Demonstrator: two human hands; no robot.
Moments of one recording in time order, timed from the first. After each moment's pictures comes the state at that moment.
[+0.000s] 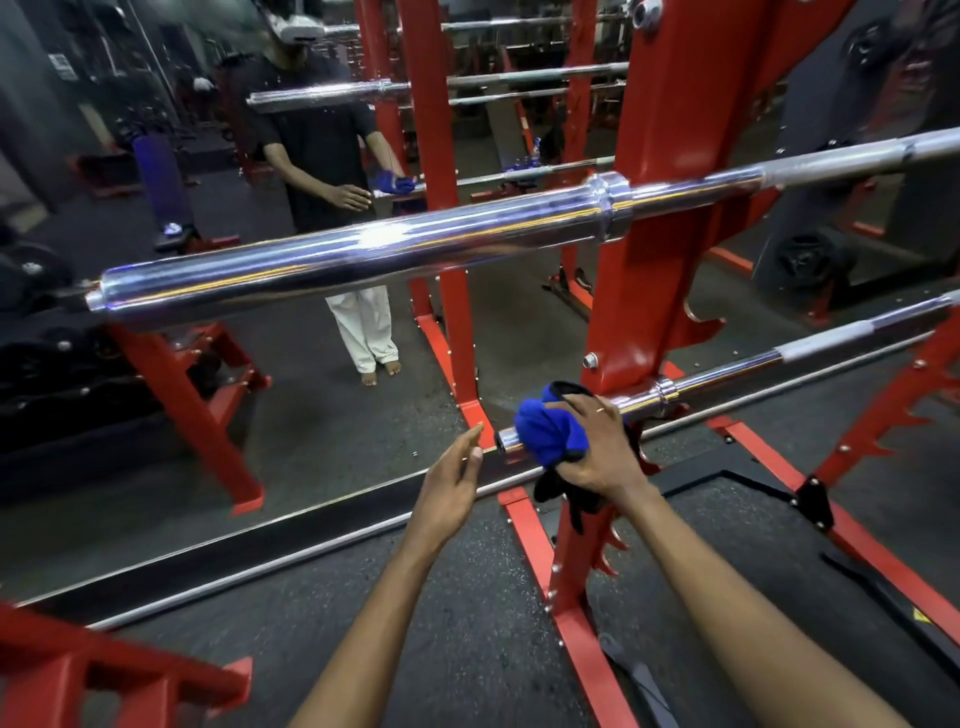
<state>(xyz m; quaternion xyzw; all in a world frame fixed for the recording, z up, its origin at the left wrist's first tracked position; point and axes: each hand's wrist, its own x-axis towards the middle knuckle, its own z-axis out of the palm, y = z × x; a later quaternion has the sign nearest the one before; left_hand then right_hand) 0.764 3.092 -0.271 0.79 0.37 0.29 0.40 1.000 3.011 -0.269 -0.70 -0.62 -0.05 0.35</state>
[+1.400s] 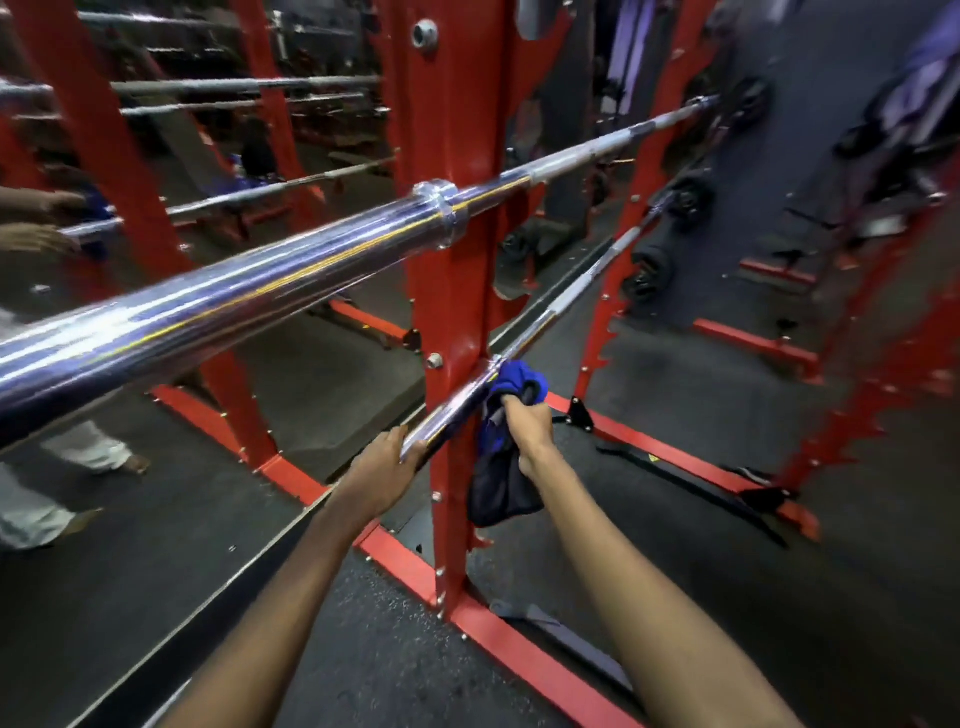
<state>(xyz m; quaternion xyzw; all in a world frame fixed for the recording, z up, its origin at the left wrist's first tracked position) 0.847 3.161 -0.260 0.95 0.16 0.05 0.28 0.998 2.989 -0.265 -0.72 0.09 0.10 0.68</state>
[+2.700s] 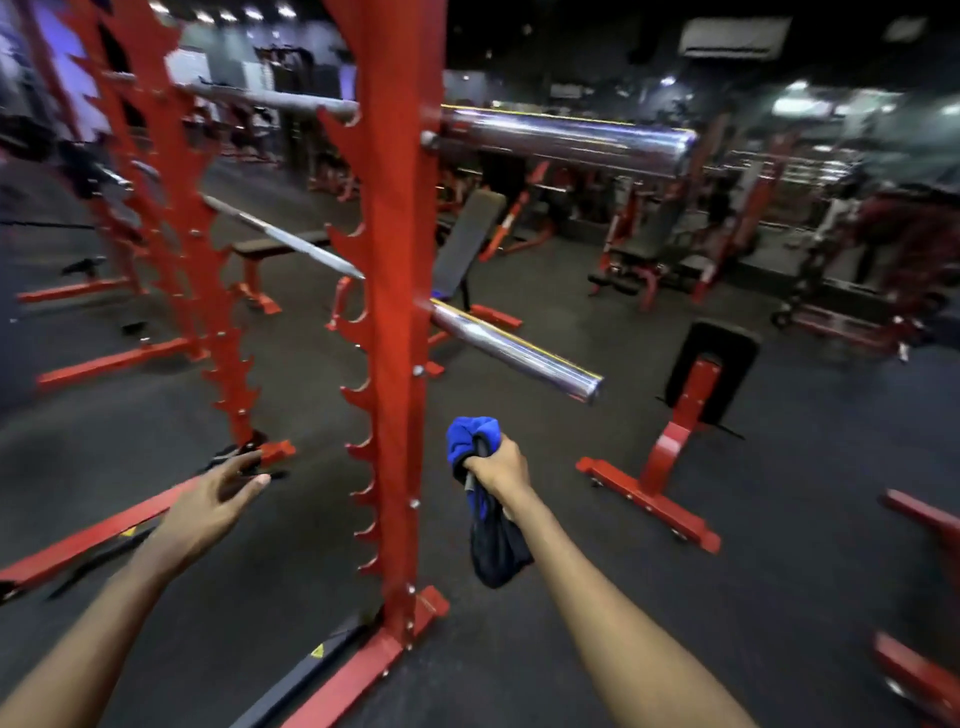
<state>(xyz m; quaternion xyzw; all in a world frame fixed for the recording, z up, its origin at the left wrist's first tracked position) 0.866 2.724 -0.204 0.81 -0.41 -0.14 0.39 0.603 2.468 -0.205 -0.67 0.54 -0.25 0.45</state>
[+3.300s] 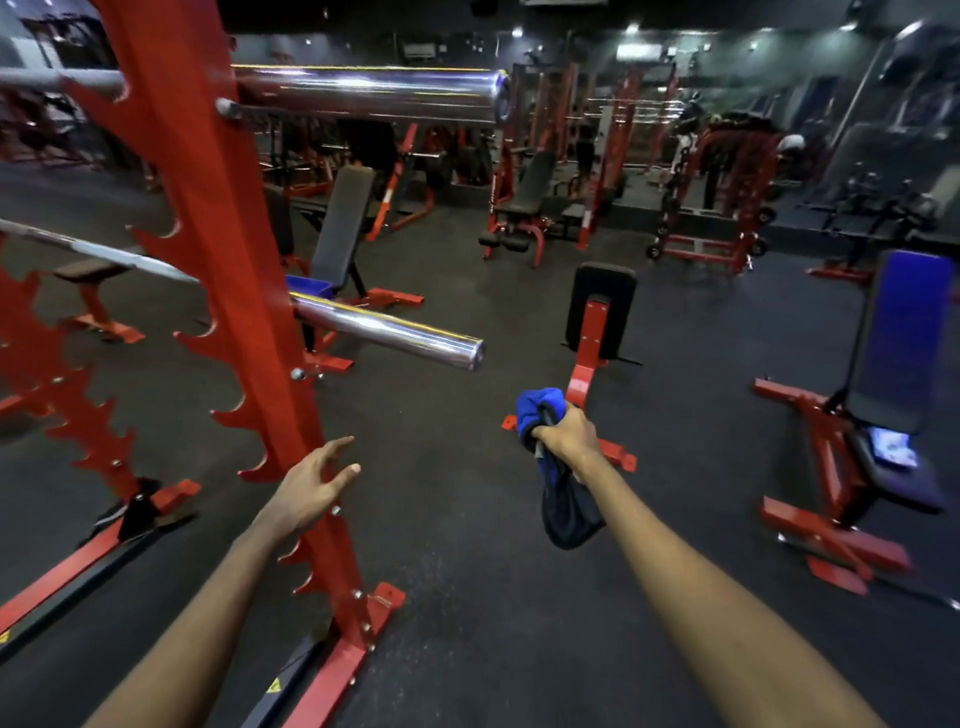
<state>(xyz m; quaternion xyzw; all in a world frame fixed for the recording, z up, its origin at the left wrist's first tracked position) 0.752 2.536 -0.235 0.72 -0.59 -0.22 0.30 0.402 2.394 -0.196 -0.61 0.66 -0.30 0.32</state>
